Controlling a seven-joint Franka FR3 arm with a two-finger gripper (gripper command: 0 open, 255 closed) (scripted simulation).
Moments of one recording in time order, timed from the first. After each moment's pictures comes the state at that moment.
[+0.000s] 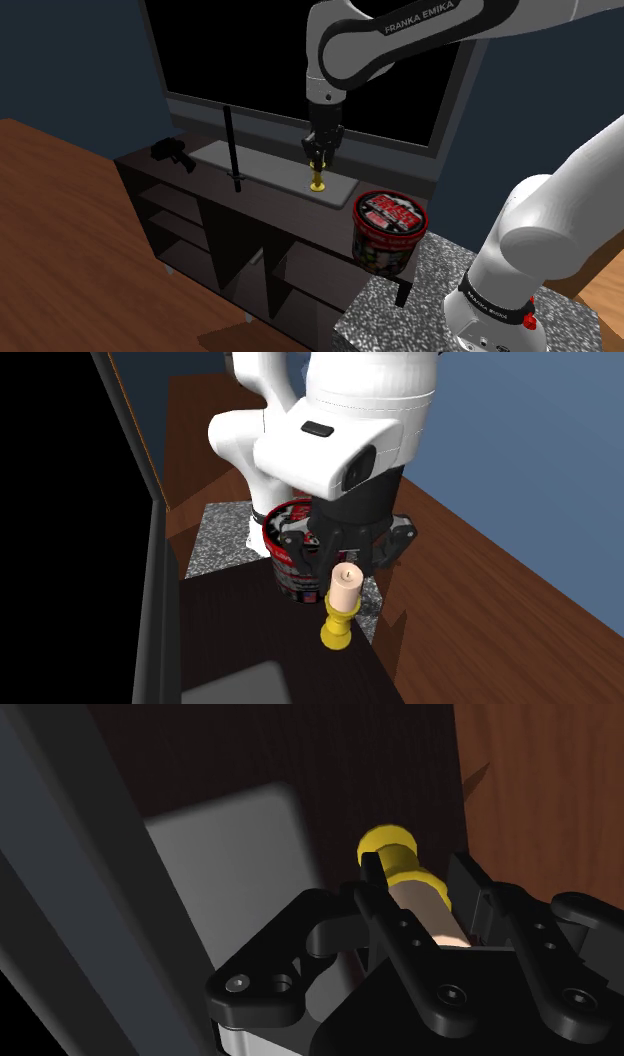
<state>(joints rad) -0.02 -0.33 0.20 -2.31 0.04 1.96 0.17</state>
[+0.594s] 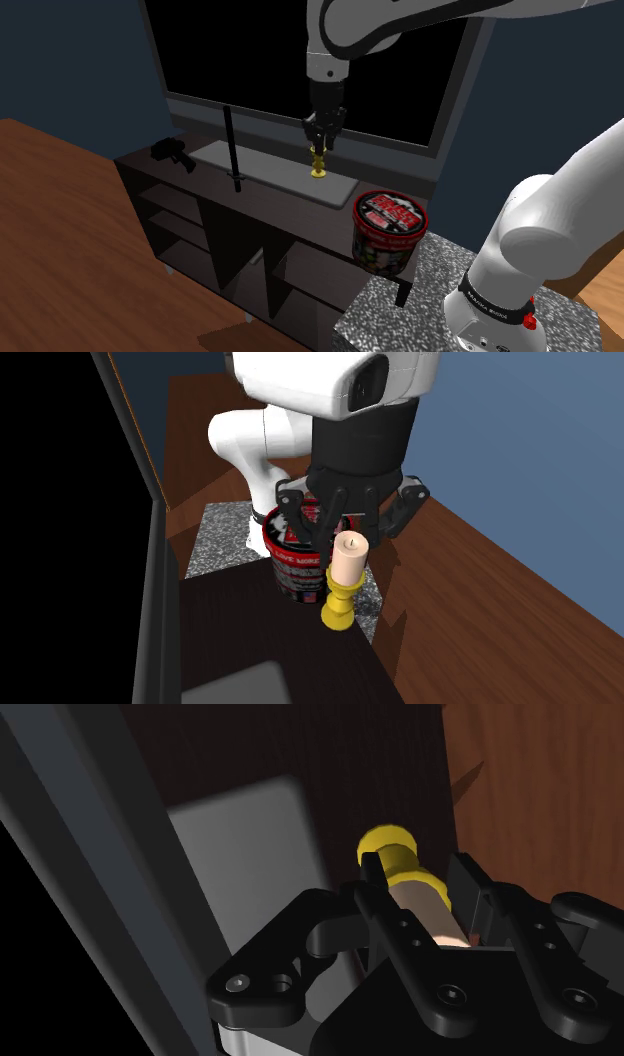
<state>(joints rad) -0.02 -0.35 0.19 -2.21 0.04 1.85 0.17</state>
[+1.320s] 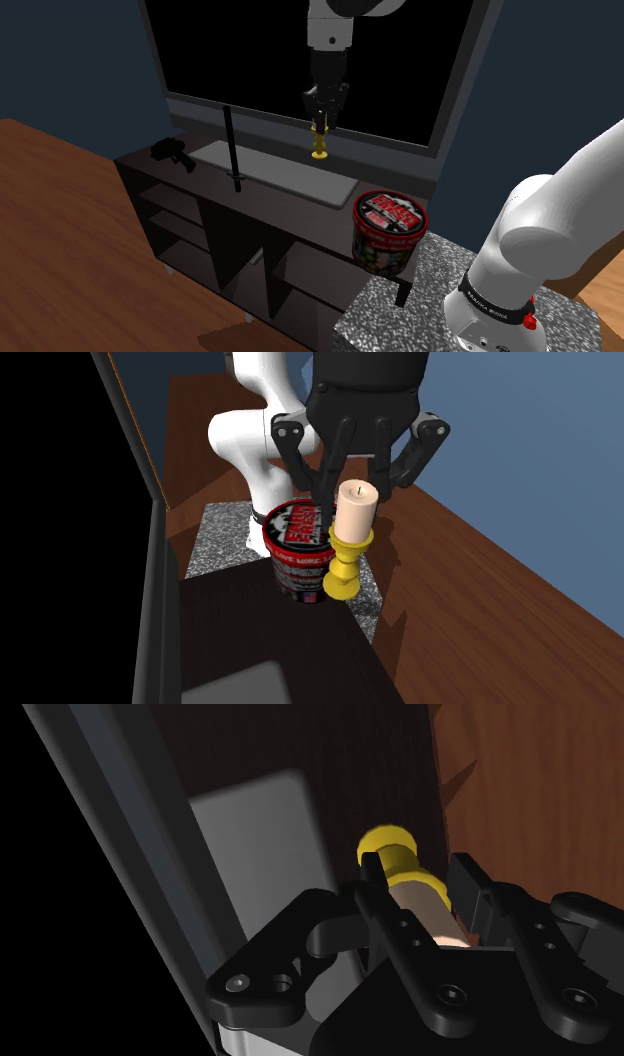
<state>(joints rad) -0.02 -0.35 0.19 -2.07 0.04 1.70 0.17</state>
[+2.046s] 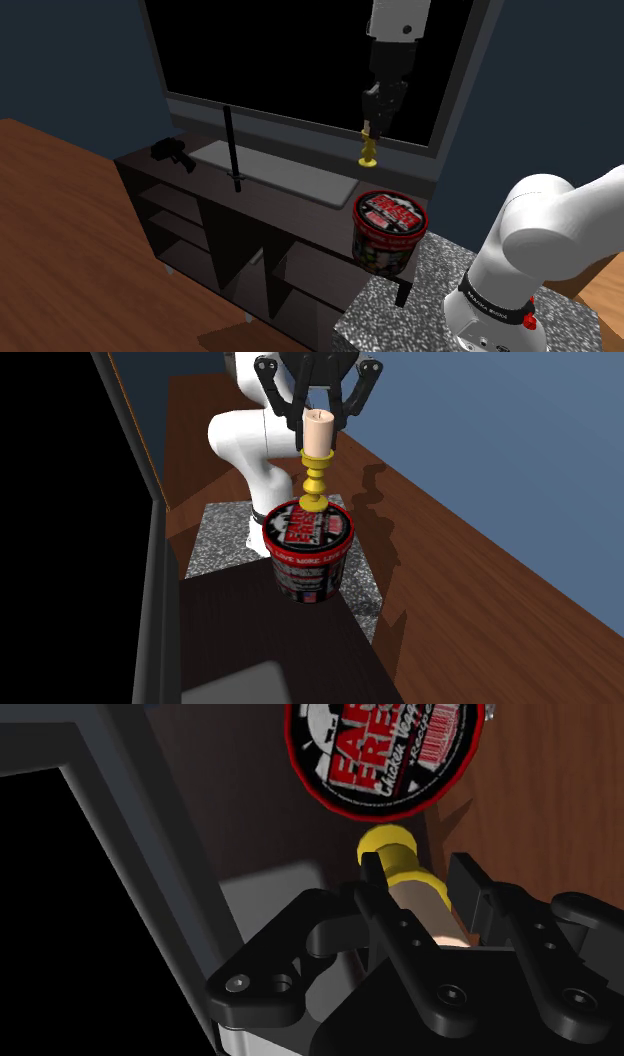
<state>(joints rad) 0.01 -0.75 0.15 -2.31 0.08 1.55 0.15</state>
